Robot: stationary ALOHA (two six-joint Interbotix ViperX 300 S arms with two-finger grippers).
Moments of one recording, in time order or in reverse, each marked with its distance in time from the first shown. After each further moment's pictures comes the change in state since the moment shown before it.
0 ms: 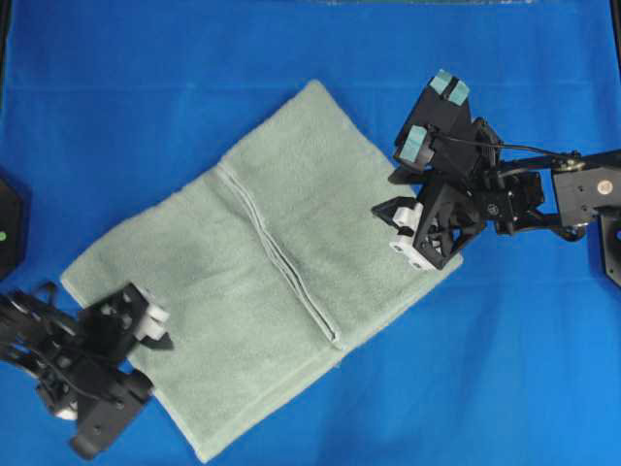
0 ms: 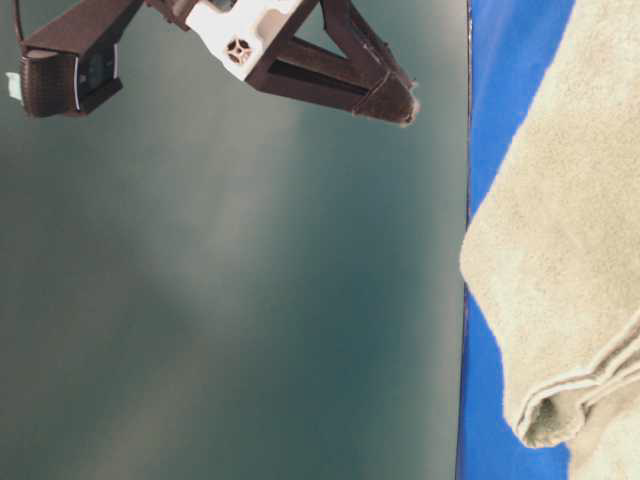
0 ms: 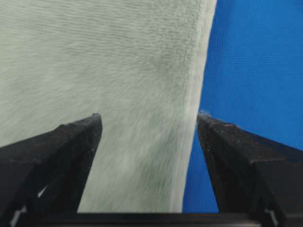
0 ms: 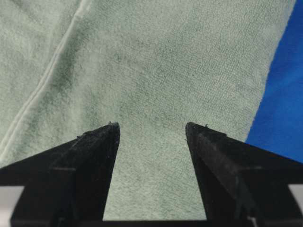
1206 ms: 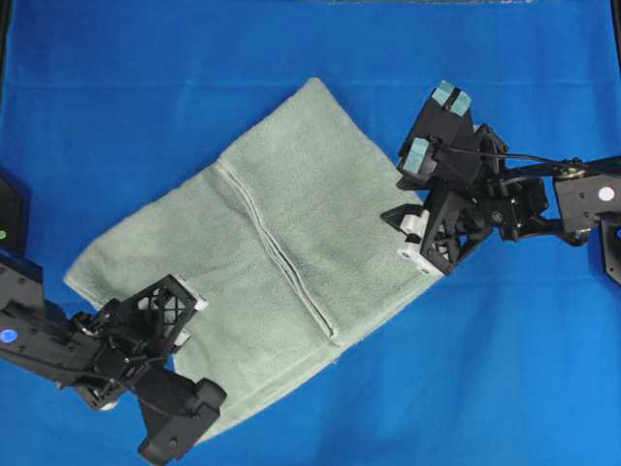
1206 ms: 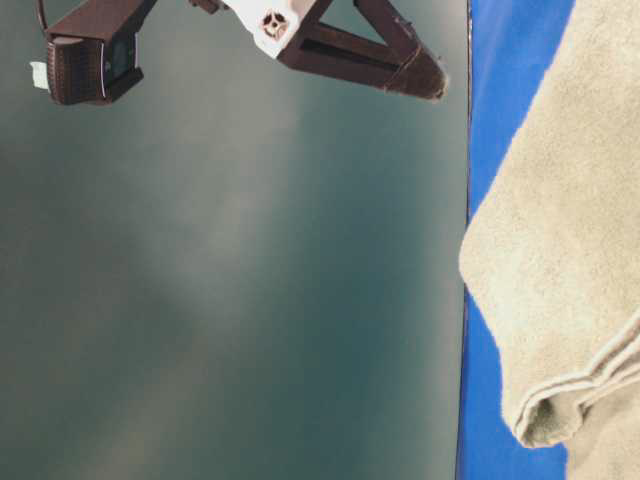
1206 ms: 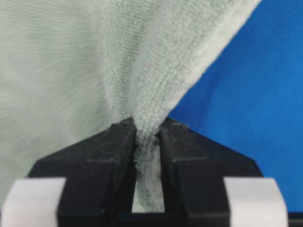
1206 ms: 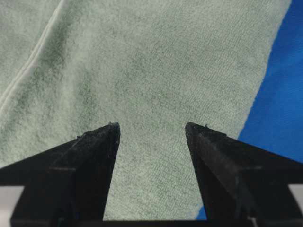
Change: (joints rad) left arm 0.069 0.089 -0.324 0.006 0.538 0.127; right arm 0.031 0.000 0.034 0.000 0.000 0.000
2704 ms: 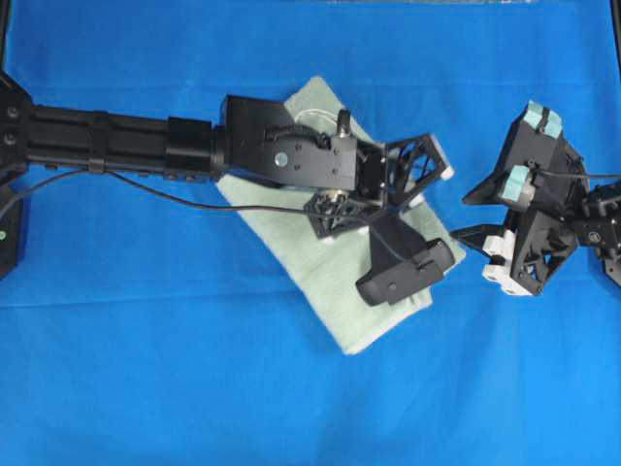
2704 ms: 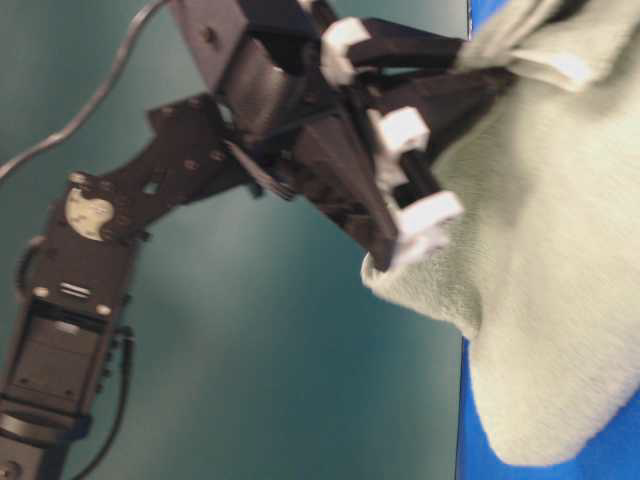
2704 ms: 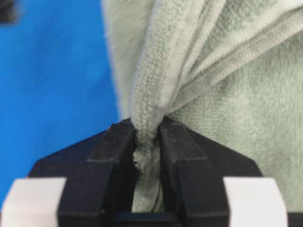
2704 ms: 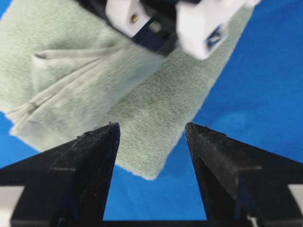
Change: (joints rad) left arm 0.509 0.512 -0.752 -0.117 -0.048 0.916; right arm 0.115 -0.279 0.192 -0.015 0.095 0.000
